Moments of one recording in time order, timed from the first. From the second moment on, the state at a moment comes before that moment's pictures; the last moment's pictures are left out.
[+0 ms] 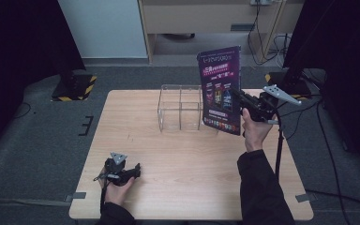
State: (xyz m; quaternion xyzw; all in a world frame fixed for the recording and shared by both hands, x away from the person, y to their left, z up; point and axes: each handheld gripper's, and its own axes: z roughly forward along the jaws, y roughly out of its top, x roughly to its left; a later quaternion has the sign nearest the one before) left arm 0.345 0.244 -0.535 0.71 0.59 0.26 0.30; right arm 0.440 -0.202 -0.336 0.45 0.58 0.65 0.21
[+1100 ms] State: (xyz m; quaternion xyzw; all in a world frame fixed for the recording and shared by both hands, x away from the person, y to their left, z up) left arm 0.345 0.244 -0.535 0.71 0.59 0.25 0.30; right arm 0.480 -0.180 -0.379 0.48 0.57 0.62 0.26
